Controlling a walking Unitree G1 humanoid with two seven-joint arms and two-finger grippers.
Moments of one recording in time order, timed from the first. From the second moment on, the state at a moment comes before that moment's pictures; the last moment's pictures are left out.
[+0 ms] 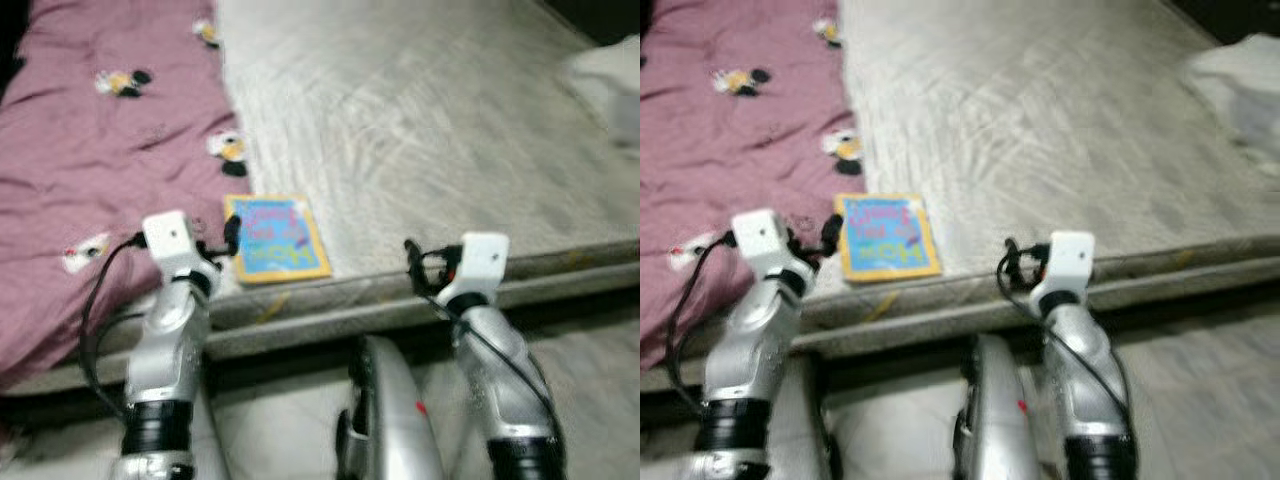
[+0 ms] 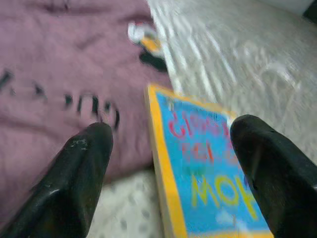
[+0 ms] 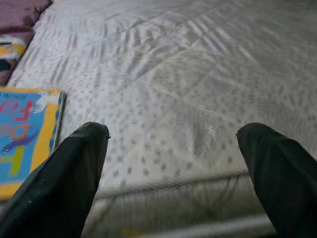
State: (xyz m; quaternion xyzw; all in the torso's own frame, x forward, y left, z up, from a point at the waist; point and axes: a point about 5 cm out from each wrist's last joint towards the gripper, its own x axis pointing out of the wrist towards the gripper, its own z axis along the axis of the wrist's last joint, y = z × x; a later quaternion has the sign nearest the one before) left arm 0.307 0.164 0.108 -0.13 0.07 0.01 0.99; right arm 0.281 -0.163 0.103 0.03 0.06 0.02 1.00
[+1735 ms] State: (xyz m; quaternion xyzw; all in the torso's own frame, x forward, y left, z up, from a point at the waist) left arm 0.351 0.135 0.096 -0.22 0.19 -0.11 0.95; right arm 0.247 -0.165 0.125 0.06 0.06 0.10 0.99
